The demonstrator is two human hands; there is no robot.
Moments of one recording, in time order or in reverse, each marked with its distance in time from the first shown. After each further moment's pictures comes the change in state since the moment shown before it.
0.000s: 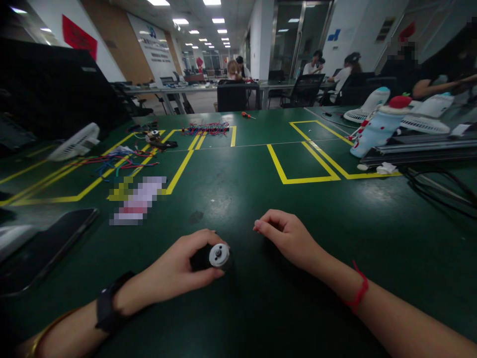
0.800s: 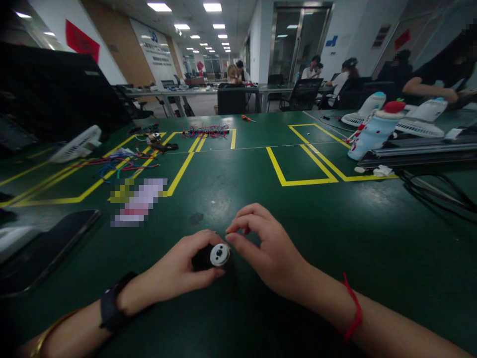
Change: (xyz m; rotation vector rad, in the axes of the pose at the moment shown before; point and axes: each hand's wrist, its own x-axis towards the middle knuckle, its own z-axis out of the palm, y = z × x) left_hand 0.001 0.002 0.003 0.049 0.020 -0.008; right_hand -0.010 -0.040 0.025 -0.089 0.090 -0.363
